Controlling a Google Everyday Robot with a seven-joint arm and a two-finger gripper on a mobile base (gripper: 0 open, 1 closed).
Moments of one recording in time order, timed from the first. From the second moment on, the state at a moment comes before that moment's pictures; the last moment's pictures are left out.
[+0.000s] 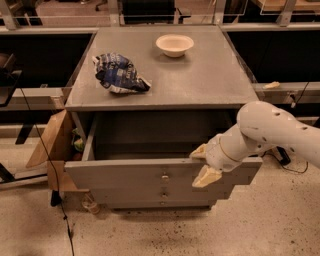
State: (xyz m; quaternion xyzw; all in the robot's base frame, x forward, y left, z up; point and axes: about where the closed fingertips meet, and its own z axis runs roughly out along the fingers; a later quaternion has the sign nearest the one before) arm 0.507 -0.123 0.673 -0.70 0.67 0.11 0.22
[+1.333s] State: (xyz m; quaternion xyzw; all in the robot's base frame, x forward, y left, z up) arm 0.494 -0.143 0.677 -0.70 0.68 0.10 0.18
